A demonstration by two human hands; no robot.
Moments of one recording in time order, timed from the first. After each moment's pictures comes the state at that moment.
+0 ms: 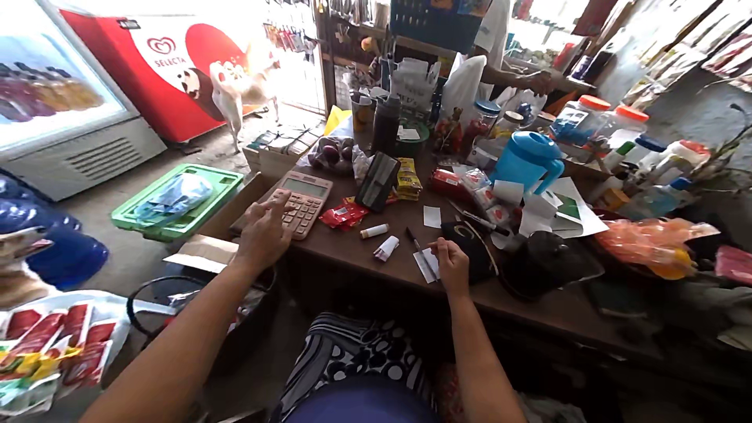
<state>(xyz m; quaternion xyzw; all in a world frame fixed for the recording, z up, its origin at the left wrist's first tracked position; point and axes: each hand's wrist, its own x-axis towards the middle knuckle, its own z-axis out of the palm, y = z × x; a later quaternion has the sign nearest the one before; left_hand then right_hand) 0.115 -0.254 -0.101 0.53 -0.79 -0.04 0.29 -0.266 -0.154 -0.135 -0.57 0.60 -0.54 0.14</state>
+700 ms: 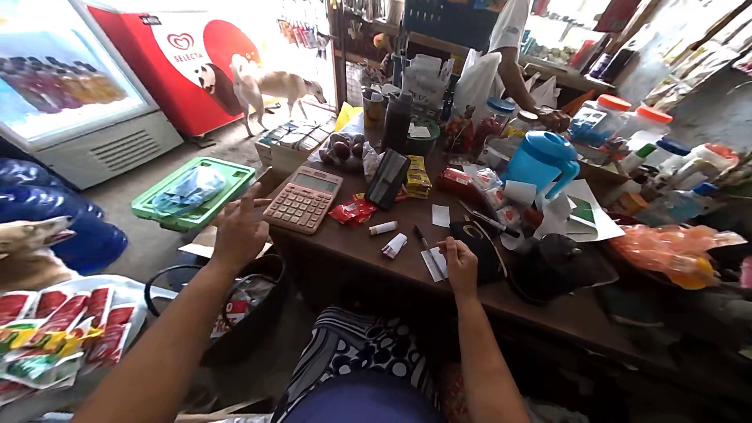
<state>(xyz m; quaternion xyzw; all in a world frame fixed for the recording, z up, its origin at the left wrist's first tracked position) 0.120 -0.201 -0.027 0.65 -0.68 -0.16 0.30 -0.265 -0.154 -0.135 -0.56 0.60 -0.55 0.14</state>
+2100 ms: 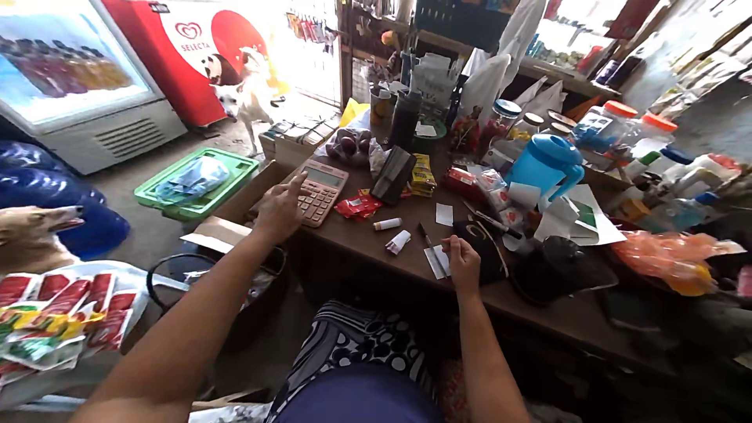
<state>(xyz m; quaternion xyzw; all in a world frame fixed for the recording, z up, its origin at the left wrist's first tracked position) 0.092 -0.230 -0.030 0.60 -0.74 -0.17 0.23 -0.264 -0.153 -0.133 -0.54 0.61 -0.55 0.17</state>
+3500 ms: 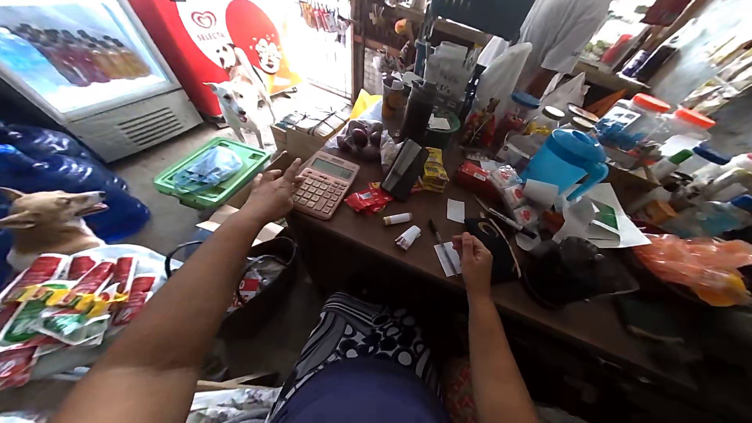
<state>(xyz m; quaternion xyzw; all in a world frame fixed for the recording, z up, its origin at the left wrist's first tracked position) 0.121 -0.248 -0.020 0.66 -0.72 -0.18 0.10 -0.262 -0.150 -0.130 -0.53 0.62 -0.55 0.19</state>
